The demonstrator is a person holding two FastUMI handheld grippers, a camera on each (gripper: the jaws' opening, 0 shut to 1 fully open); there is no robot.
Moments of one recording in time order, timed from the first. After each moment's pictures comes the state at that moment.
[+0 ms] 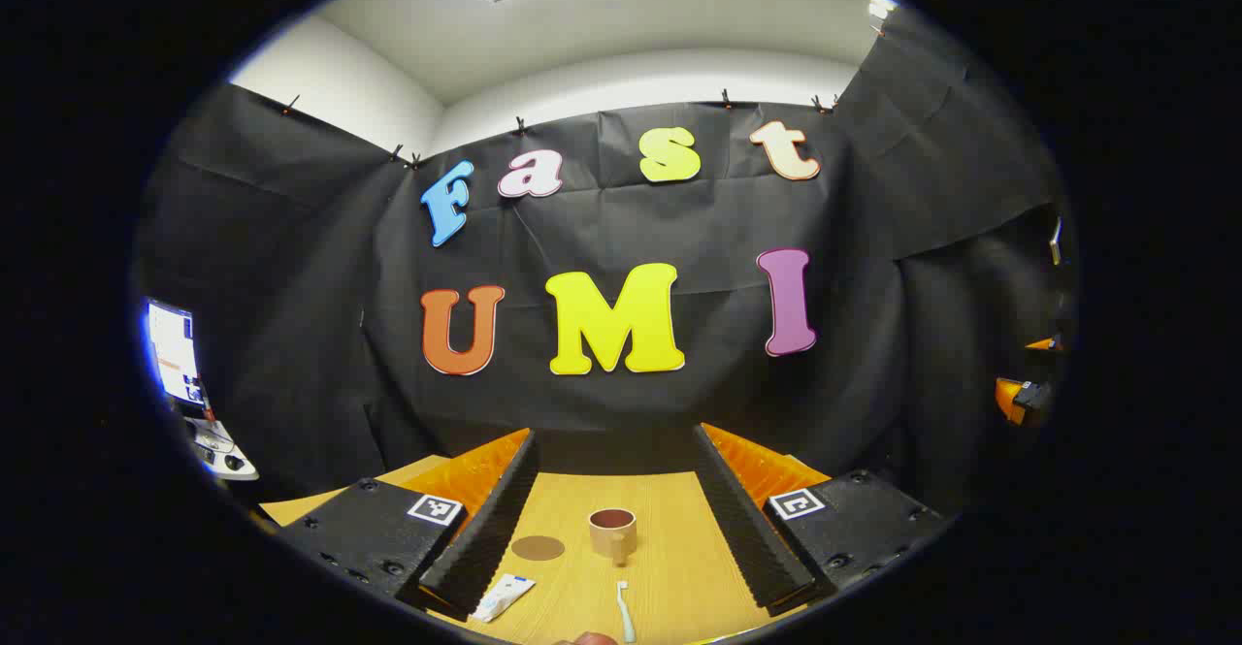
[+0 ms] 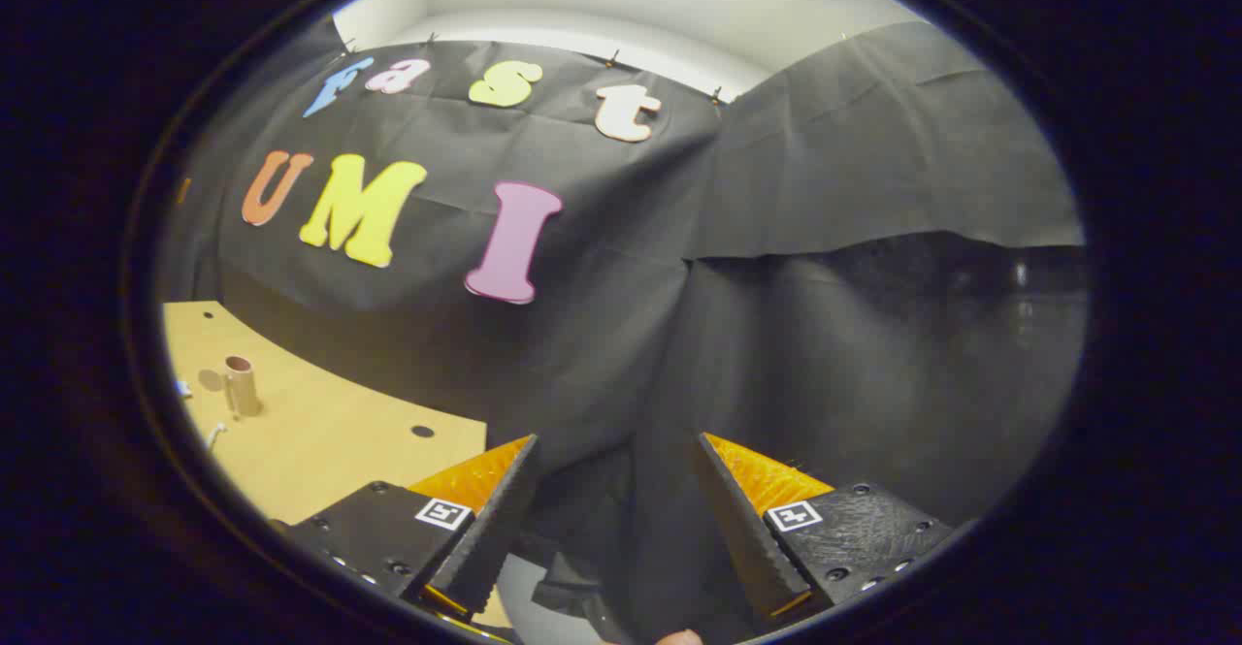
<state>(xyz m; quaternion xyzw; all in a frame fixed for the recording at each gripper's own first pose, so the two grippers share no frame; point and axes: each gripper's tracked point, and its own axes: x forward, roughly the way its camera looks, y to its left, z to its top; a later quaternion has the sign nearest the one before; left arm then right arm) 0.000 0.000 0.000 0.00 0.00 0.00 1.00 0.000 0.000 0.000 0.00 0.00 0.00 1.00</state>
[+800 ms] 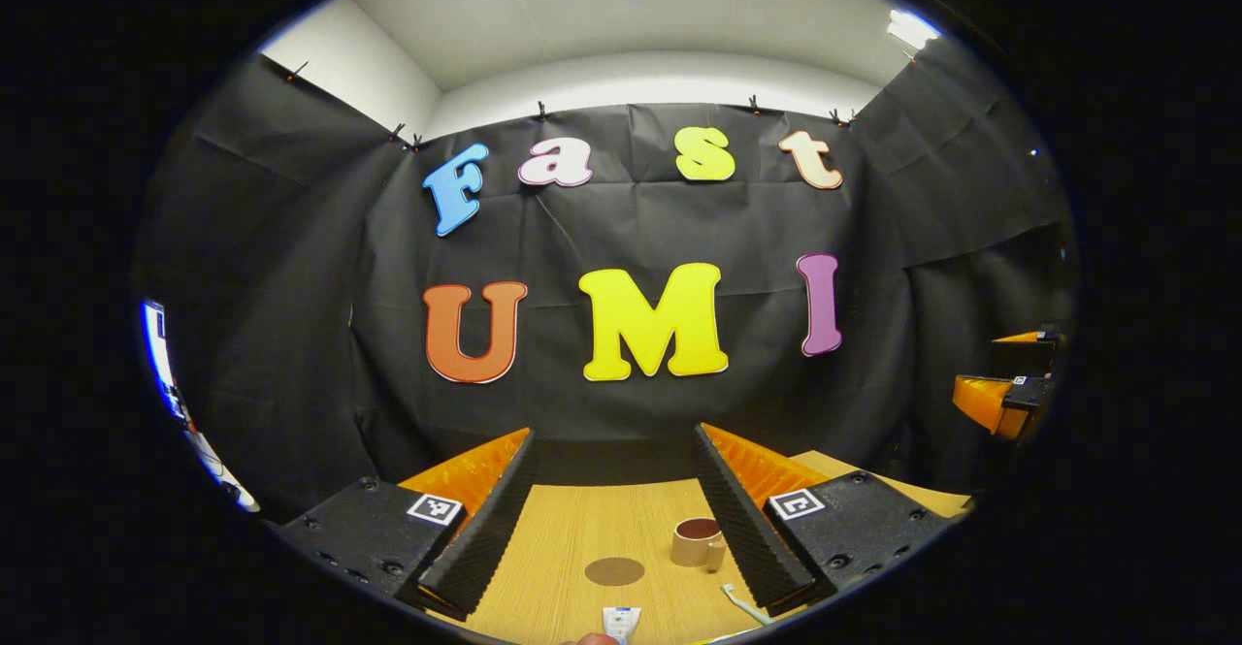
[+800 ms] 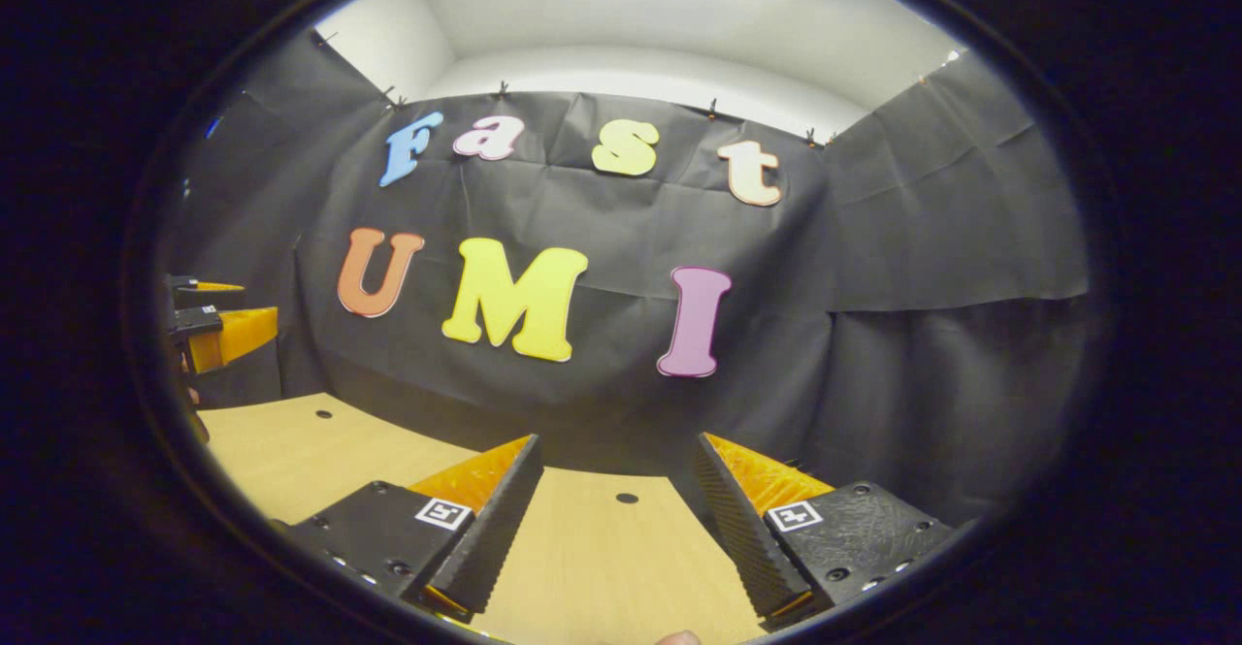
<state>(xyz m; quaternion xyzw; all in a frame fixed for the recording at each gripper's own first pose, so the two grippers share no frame) 0.056 0.156 -0.018 -0.01 0.01 -0.05 1.00 -0.077 0.289 0.127 0.05 -0.02 0.10 0.99</state>
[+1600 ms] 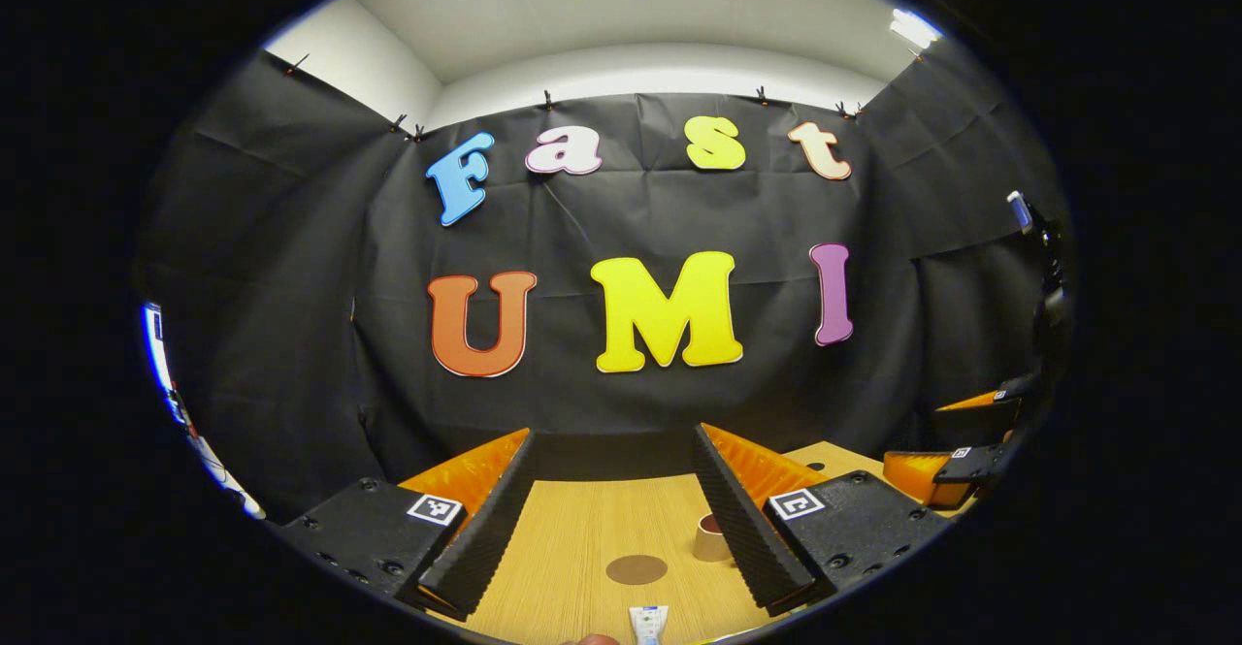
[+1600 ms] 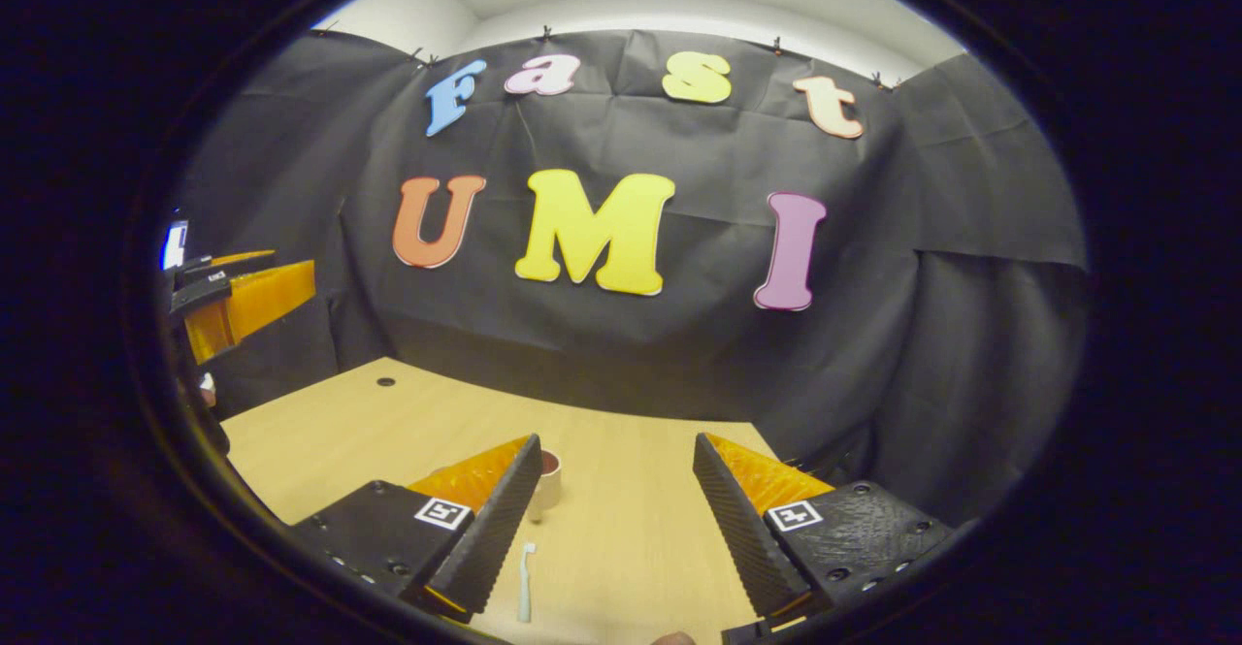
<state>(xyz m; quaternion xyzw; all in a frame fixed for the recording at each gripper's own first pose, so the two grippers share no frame) 0.067 0.187 -0.027 0.00 0.02 -0.04 1.00 -0.068 0.407 0.079 0.04 0.11 0.20 0.97</state>
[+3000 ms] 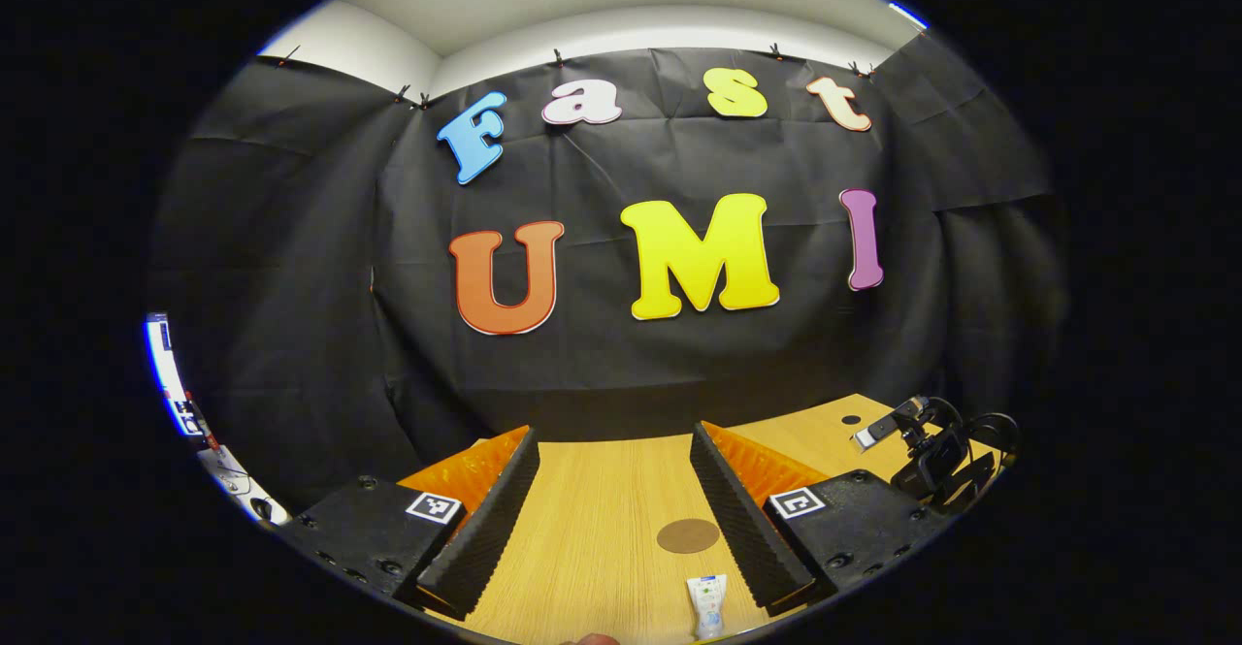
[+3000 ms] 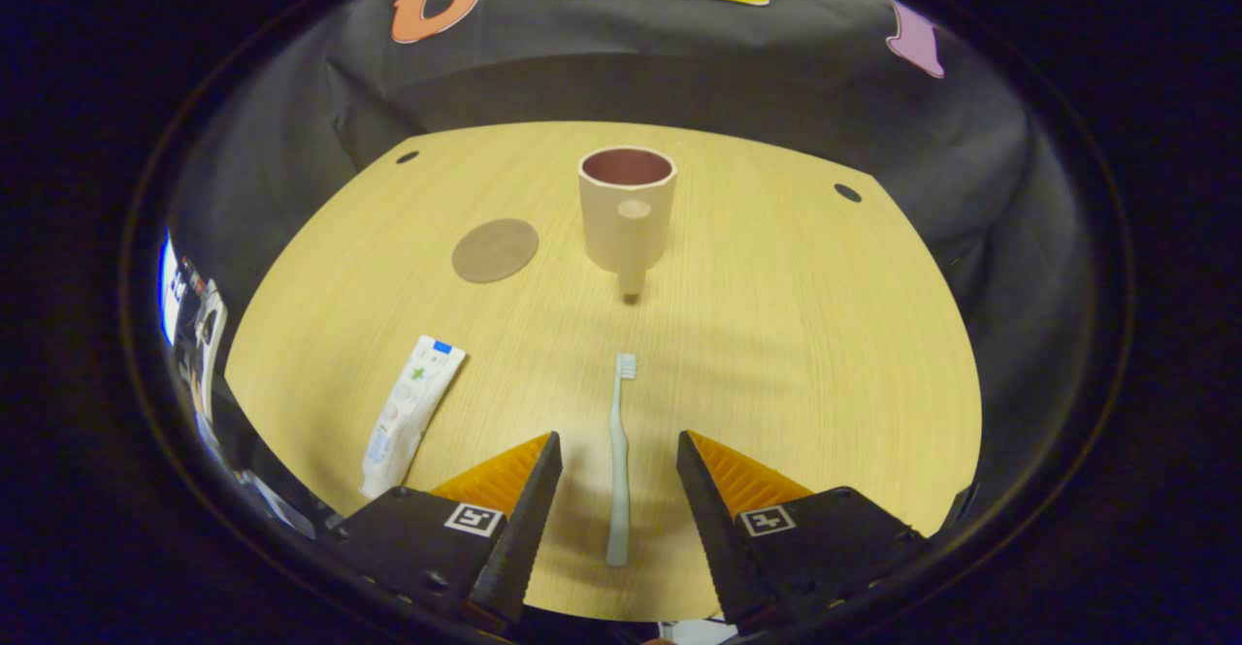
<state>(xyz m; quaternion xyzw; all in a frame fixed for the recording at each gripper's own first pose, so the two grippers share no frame) 0.077 0.237 -0.078 0.02 0.09 -0.02 1.00 -0.109 0.520 -0.148 -0.03 0.50 0.26 0.82</state>
